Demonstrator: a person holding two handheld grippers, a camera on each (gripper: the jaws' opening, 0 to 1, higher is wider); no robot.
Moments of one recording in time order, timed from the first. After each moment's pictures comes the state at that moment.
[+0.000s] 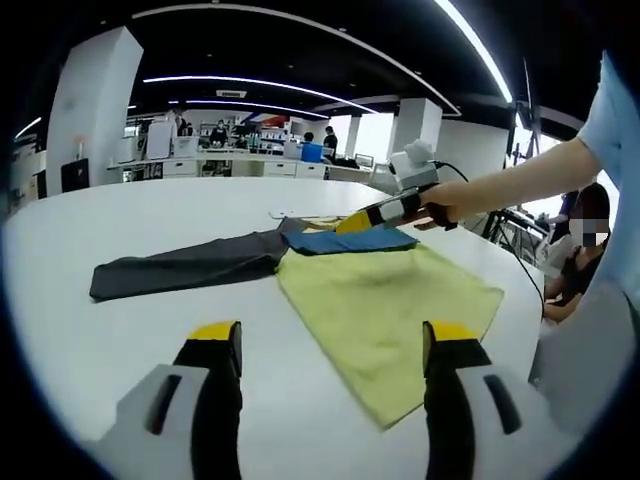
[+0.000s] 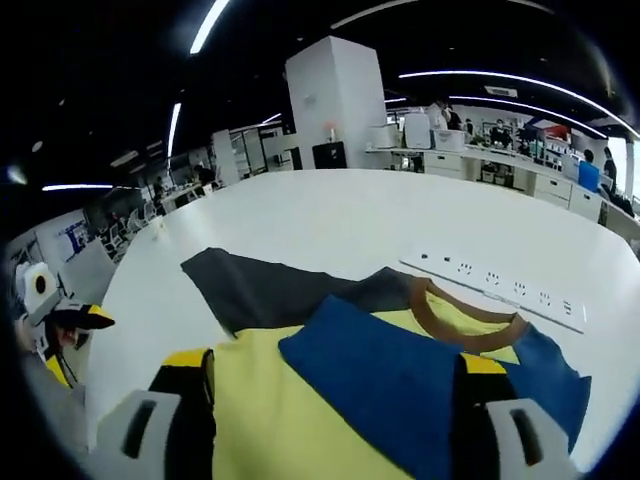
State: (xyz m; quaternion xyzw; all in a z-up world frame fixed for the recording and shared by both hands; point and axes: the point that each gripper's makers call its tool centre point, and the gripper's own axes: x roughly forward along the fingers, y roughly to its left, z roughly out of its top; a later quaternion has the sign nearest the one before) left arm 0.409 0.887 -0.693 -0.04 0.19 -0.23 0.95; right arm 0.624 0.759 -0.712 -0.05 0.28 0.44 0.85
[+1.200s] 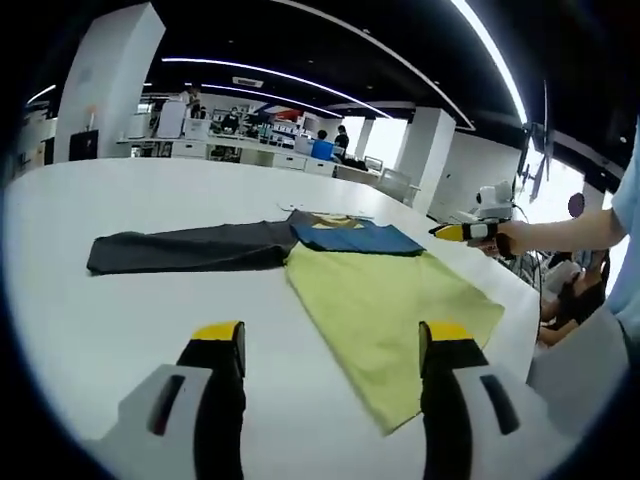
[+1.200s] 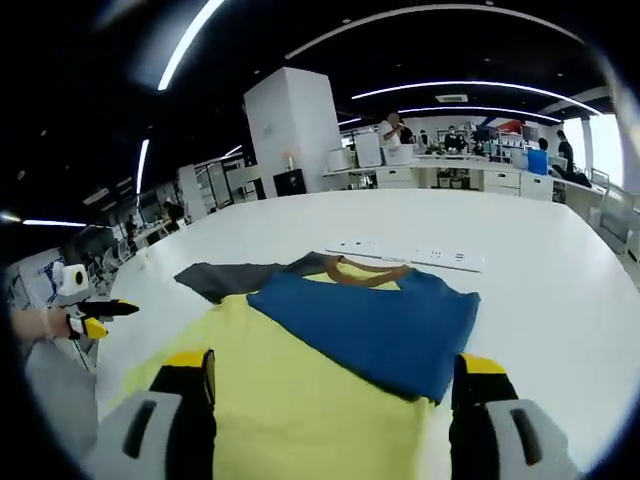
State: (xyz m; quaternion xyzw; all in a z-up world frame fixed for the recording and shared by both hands) left arm 0.423 0.906 -0.694 -0.09 0.20 -0.21 0.95; right arm 0.576 0.612 -0.697 0.00 0.25 0.37 0.90
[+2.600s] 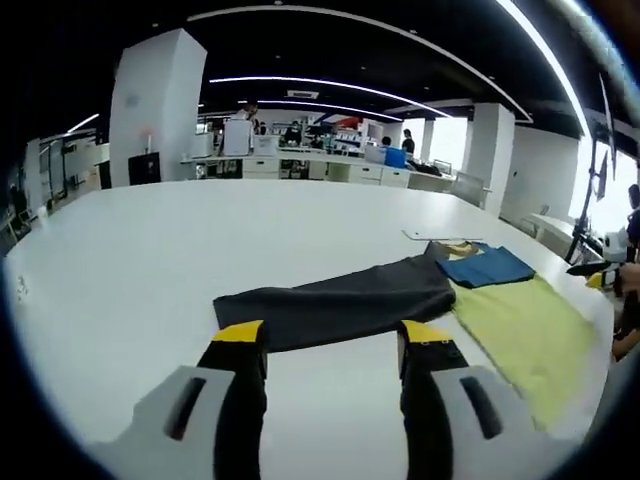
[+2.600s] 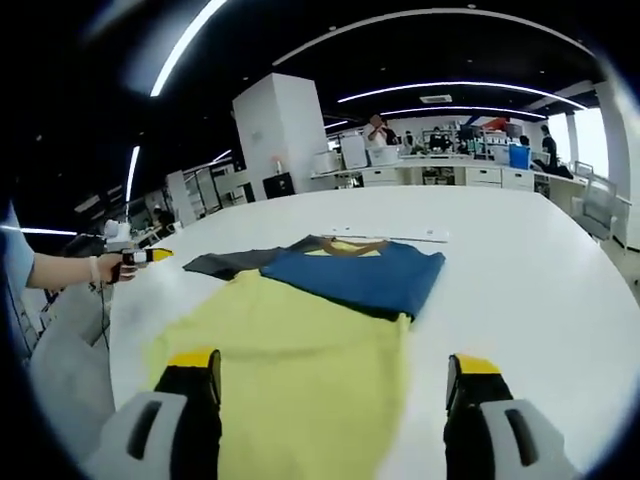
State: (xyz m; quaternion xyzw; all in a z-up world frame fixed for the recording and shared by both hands) left arm 0.505 1.088 -0.696 -0.05 0.21 -0.03 0.98; right arm 0.507 0.564 -0.702 0.01 0.26 0.34 0.91
